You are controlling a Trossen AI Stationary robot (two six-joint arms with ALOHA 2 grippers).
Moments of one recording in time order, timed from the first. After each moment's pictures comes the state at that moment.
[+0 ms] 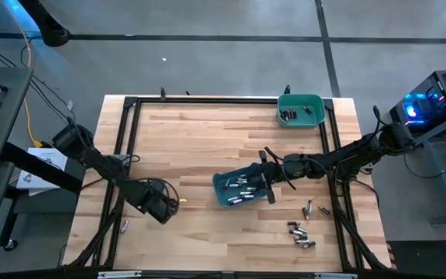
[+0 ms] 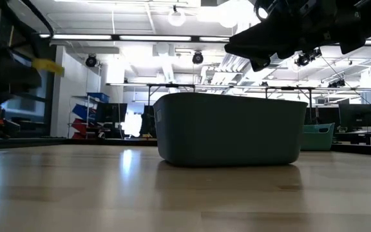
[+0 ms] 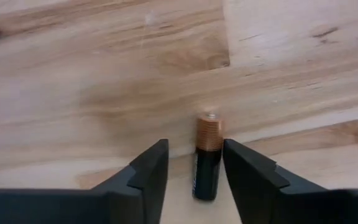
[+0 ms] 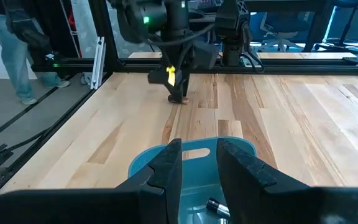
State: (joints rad) left arm -0.64 1.52 0.75 -0.76 -0.08 -2.00; right arm 0.18 1.36 0.51 0.63 0.02 0.04
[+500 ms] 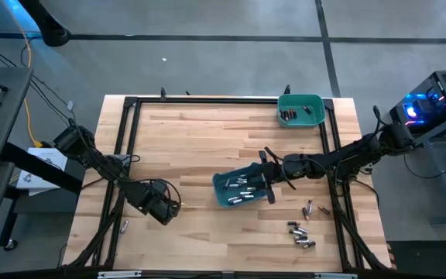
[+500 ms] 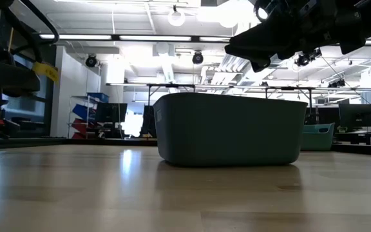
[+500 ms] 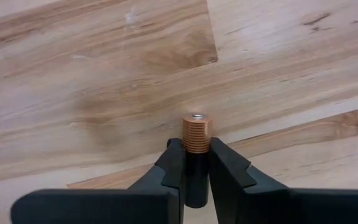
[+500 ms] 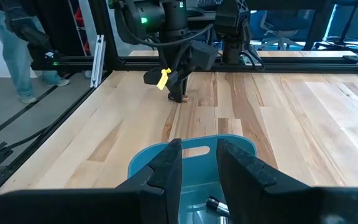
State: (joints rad) left arm -0.63 1.56 0.75 -0.72 -0.08 -1.93; right arm 0.18 1.36 0.51 0.62 0.02 0.04
